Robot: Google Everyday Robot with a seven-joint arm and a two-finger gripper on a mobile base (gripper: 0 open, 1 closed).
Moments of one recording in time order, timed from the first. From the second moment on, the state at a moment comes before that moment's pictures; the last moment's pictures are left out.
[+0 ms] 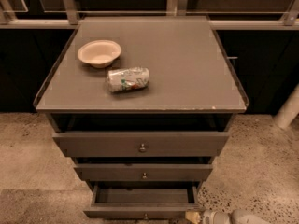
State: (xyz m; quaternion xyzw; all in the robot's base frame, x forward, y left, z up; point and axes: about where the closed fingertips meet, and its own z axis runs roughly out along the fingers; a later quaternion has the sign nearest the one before) arm 0.414 -0.218 0.192 0.00 0.91 0.35 0.21
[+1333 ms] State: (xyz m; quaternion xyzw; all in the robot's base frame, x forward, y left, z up) arm 0.448 -0.205 0.175 0.04 0.90 0.35 0.26
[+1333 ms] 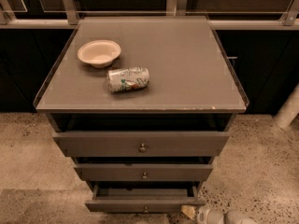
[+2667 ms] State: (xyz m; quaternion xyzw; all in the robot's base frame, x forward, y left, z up) arm 0.504 -0.187 0.171 0.07 0.87 0.37 0.31
